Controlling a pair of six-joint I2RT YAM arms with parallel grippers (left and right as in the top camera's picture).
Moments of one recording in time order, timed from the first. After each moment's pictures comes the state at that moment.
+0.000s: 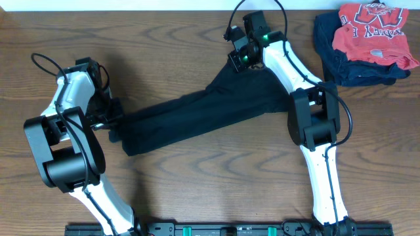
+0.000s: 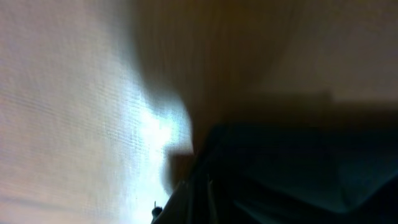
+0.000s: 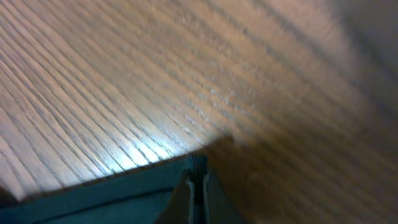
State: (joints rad) left arm 0.27 2.02 1.39 -1.05 0.00 -0.12; right arm 0.31 2.55 2.17 -0.73 -0.34 -0.18
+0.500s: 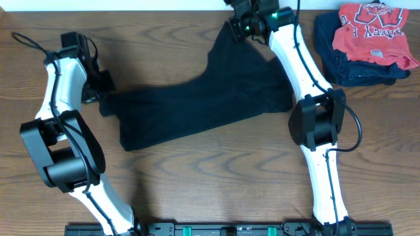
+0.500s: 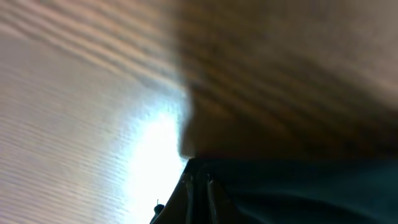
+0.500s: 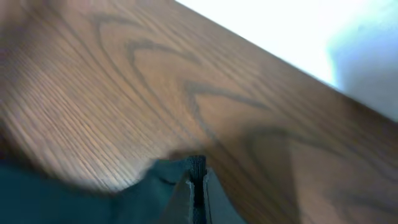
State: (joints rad) left arm 0.27 2.02 1.62 -1.00 0.00 -0.12; right arm 0.30 2.55 2.53 -0.82 -0.34 -0.16
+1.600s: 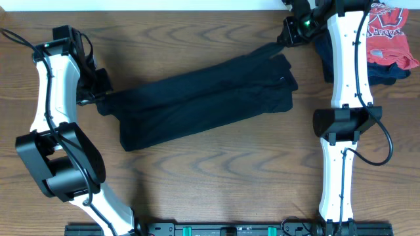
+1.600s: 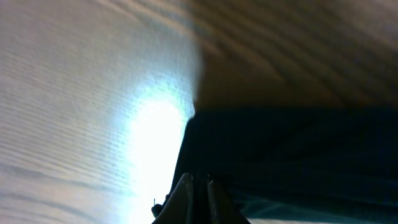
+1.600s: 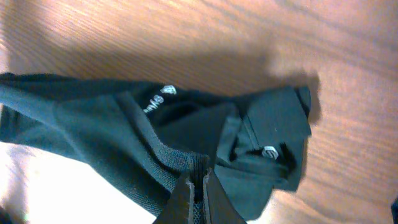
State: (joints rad) left arm 0.27 1.94 1.66 -1.22 0.03 -0.12; right arm 0.08 2.54 2.93 -1.69 -0.40 -0.17
